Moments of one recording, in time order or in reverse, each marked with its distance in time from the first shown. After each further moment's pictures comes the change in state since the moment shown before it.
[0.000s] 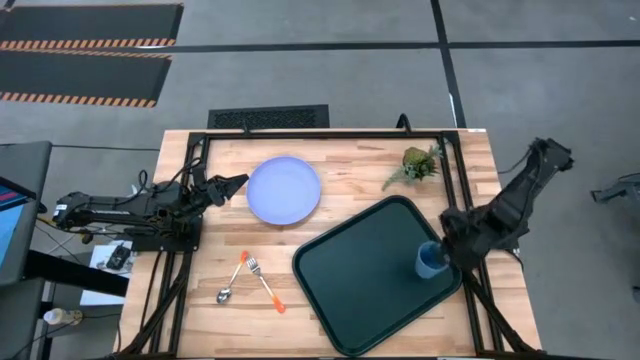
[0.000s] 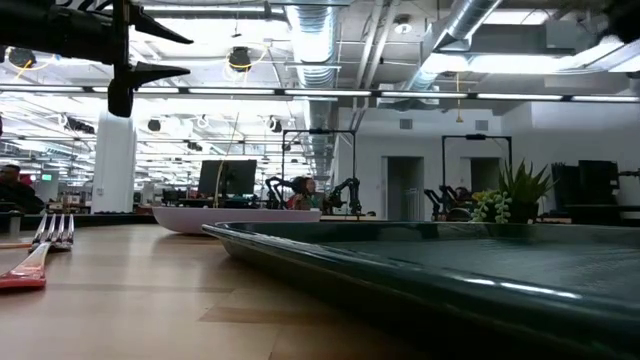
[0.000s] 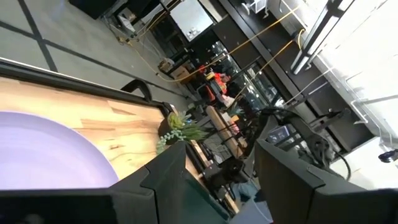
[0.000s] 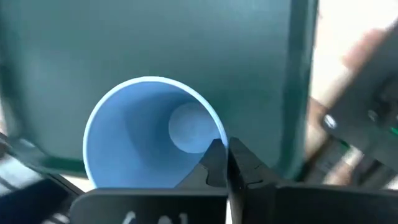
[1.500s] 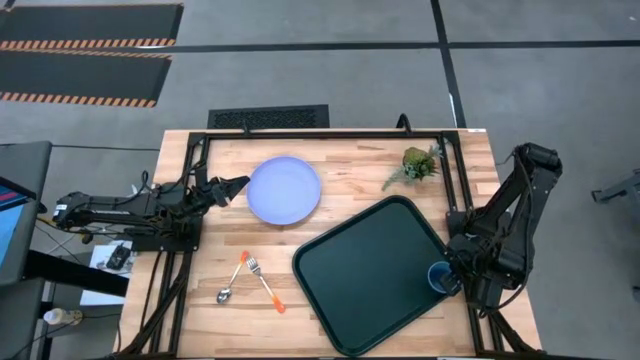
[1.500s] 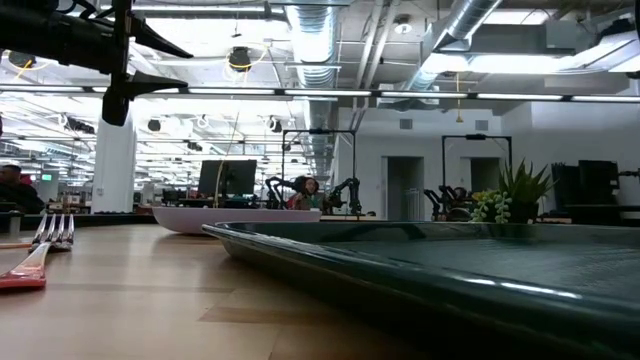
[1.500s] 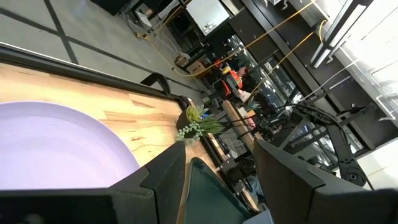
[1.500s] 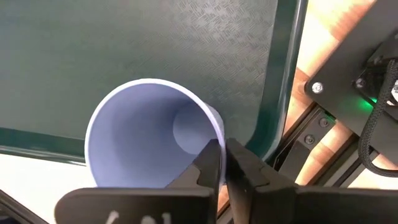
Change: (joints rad) left arm 0.000 0.000 0.000 -0.078 -0.023 -0.022; right arm 0.325 0.258 0.000 0.011 0.055 0.207
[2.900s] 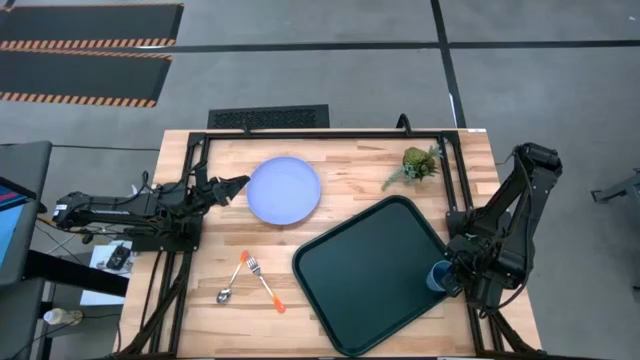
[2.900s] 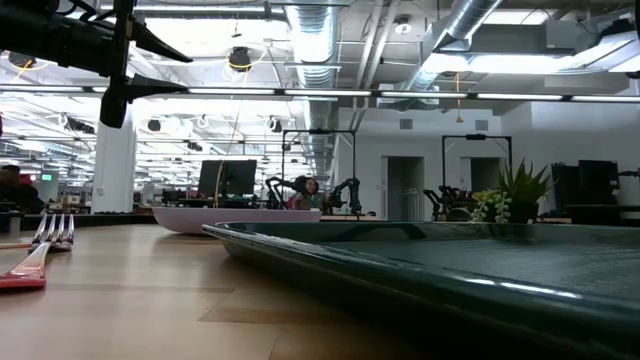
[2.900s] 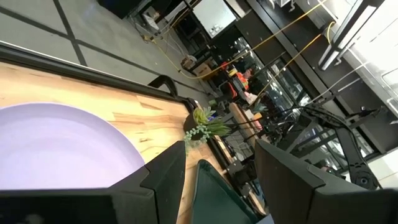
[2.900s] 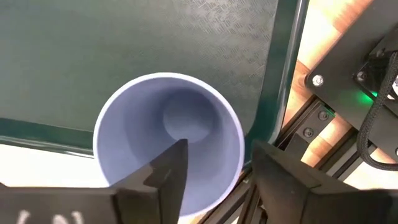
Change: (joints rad) left arm 0.000 0.000 0.000 -0.020 -0.027 -0.005; right arm 0.000 -0.007 0.000 0.006 -0.030 -0.019
